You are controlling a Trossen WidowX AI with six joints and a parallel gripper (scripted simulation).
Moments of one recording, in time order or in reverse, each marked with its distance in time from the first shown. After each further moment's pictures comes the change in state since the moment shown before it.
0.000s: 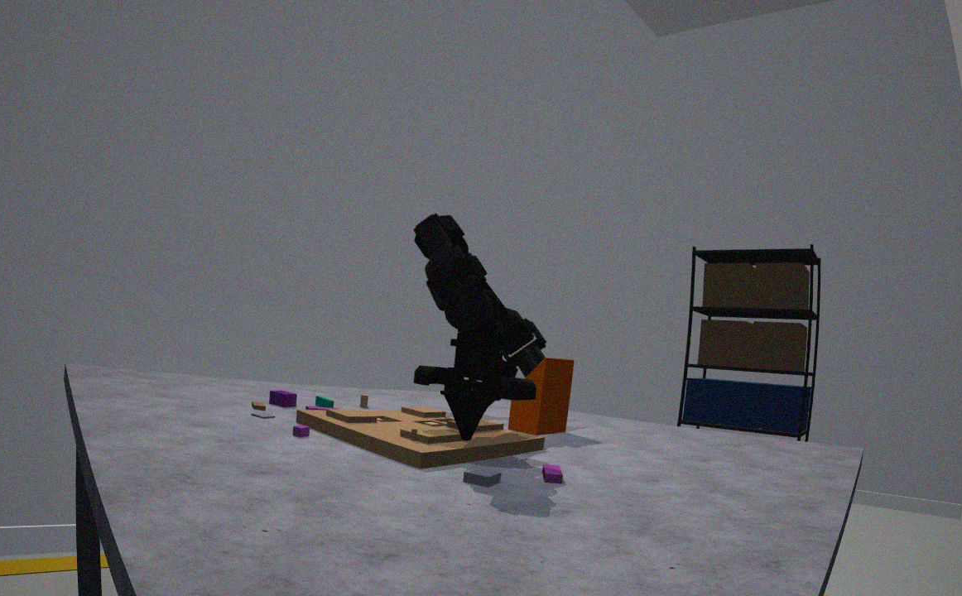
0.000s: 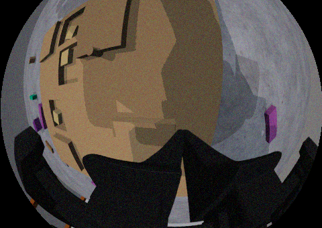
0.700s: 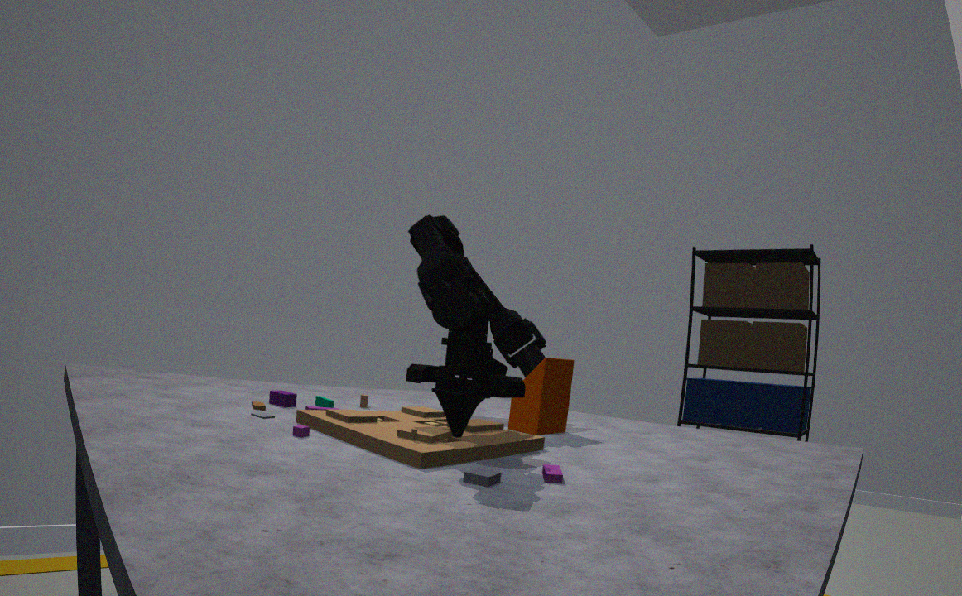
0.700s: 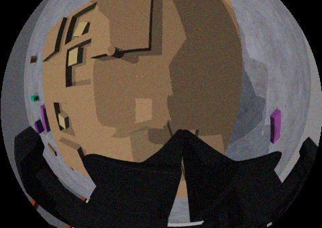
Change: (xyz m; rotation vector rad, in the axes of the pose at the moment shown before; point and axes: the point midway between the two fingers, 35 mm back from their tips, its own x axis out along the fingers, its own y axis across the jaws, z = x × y) arm 0.000 0.022 0.005 -0.002 0.000 0.001
